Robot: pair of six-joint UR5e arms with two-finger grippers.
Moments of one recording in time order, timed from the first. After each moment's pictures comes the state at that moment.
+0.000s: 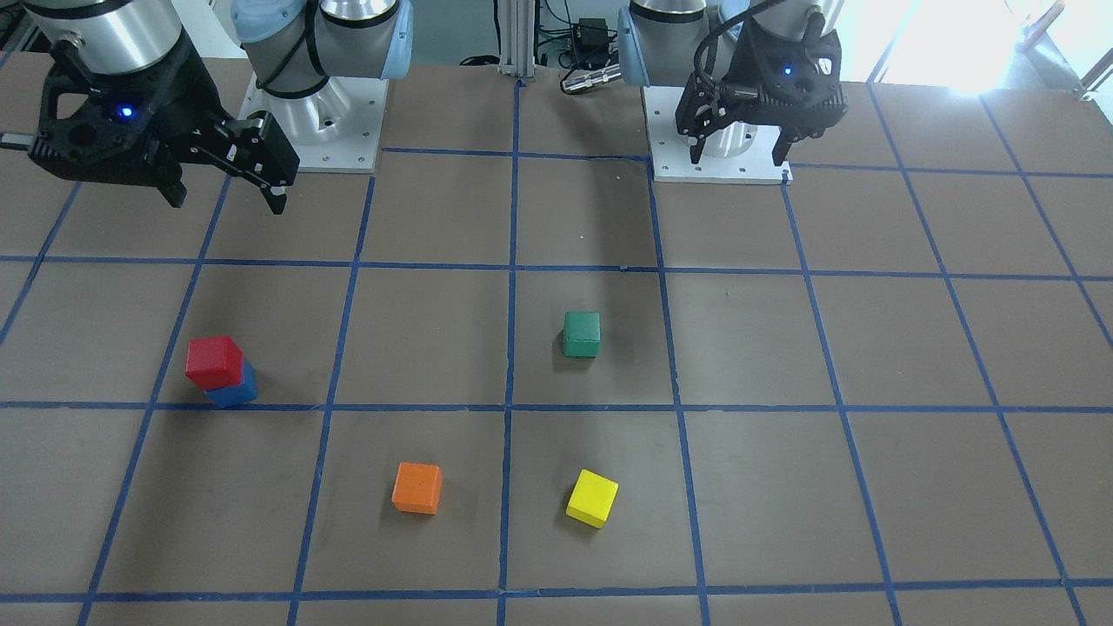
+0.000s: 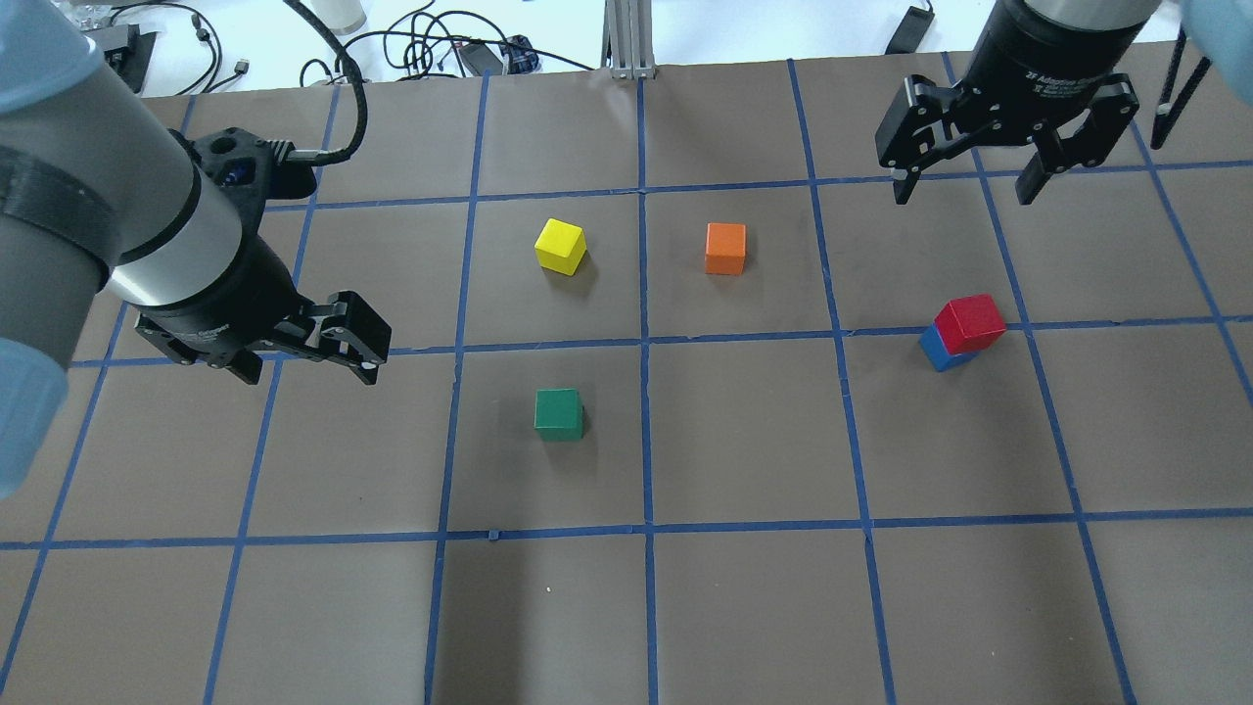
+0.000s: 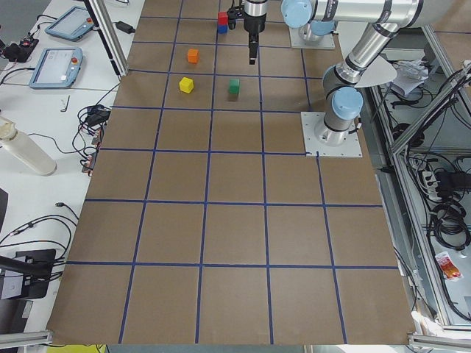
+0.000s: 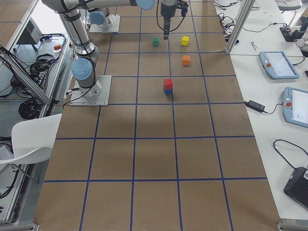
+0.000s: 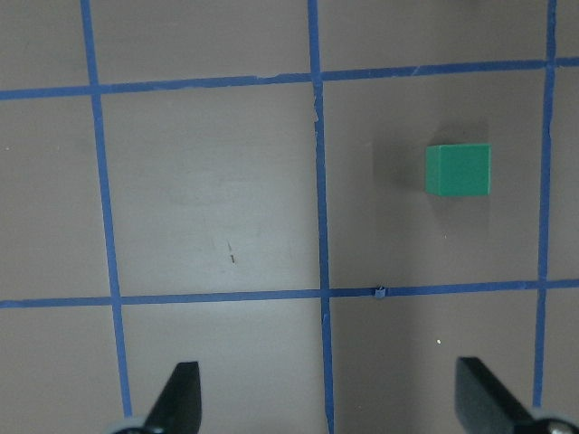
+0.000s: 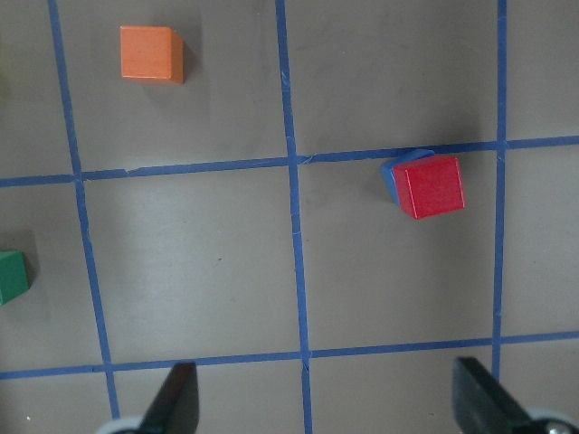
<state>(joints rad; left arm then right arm) -1.57 -1.32 -1.83 -1.58 1.60 0.02 1.54 -1.55 1.49 -1.48 -1.57 0.04</state>
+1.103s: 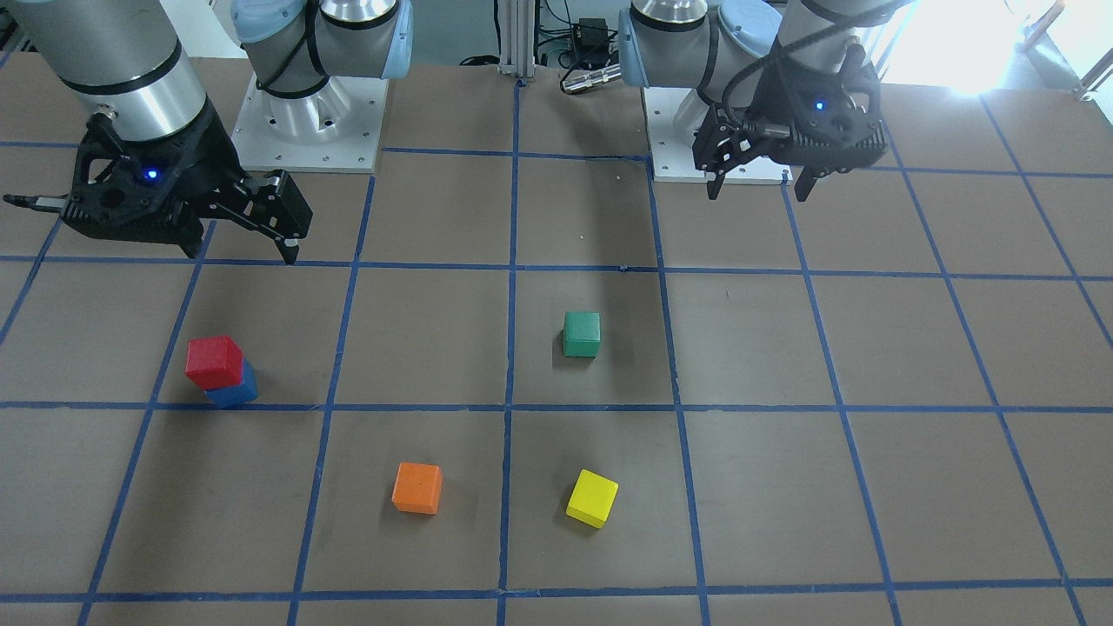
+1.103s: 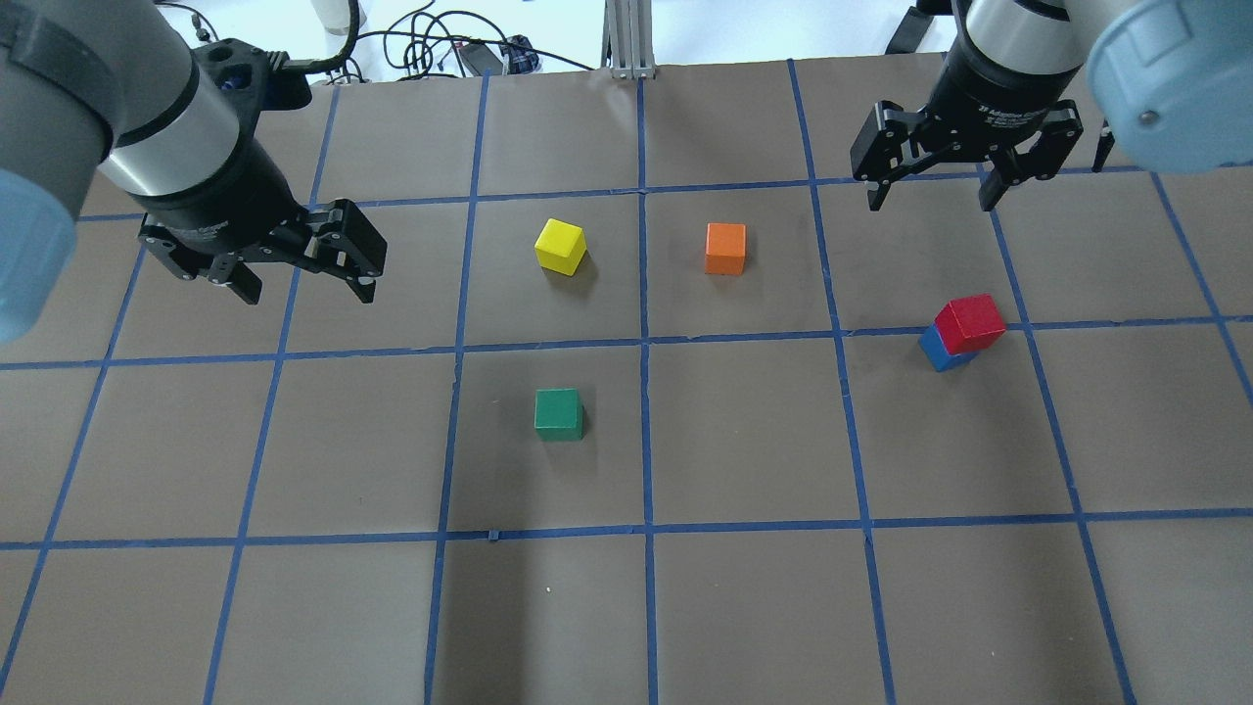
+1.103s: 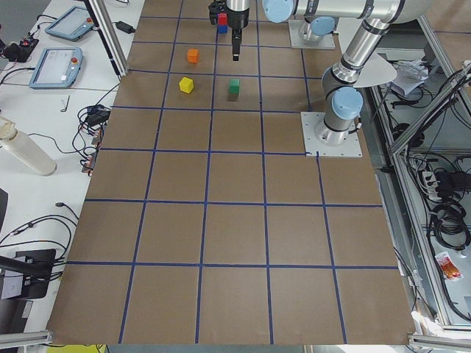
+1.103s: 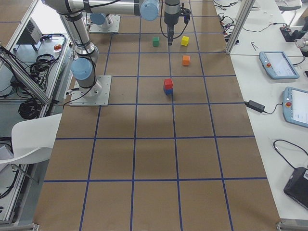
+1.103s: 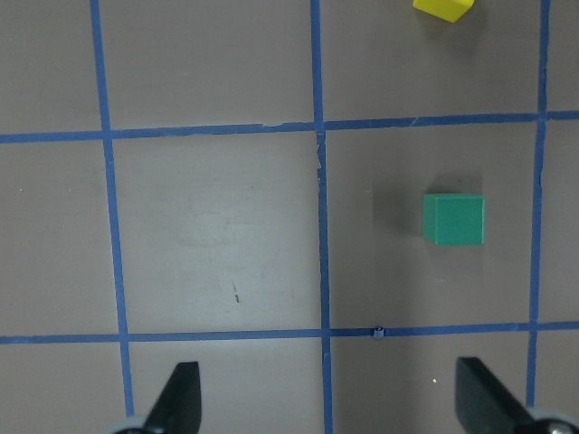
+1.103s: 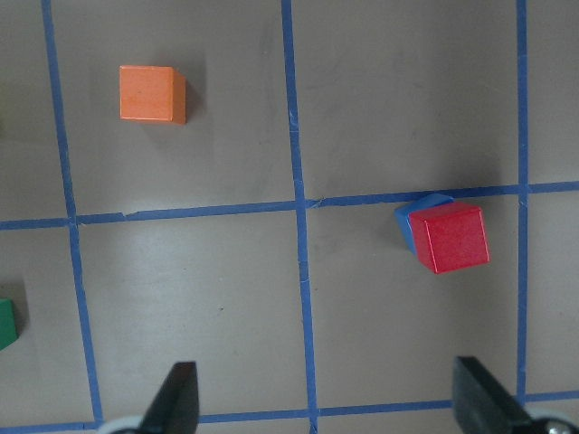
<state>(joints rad) -1.56 -1.48 -1.66 -1.57 1.60 0.03 1.55 -1.53 1.56 -1.64 -1.57 0.04</state>
